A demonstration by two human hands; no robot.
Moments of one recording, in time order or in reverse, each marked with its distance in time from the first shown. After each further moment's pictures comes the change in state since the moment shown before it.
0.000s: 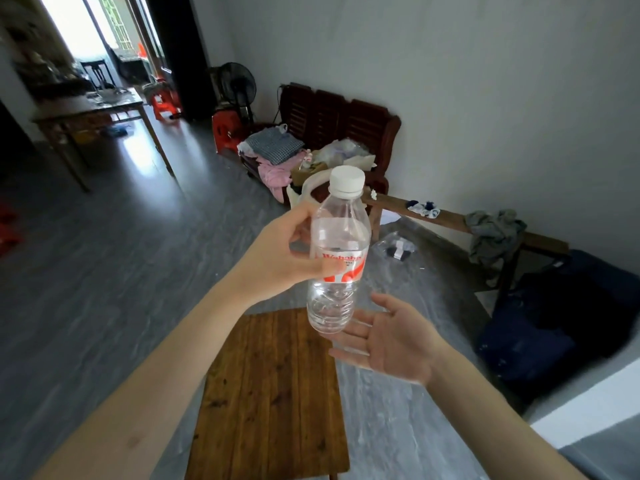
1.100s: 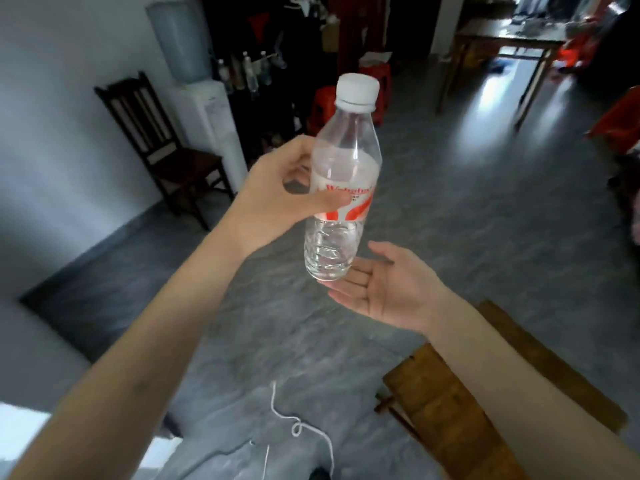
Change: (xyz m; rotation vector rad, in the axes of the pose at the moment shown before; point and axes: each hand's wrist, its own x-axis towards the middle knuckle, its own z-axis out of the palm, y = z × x) left_hand -0.453 0.014 -0.245 0.266 1.065 -0.428; right_hand 0.143 0.301 0.366 -0.527 -0.606 0.743
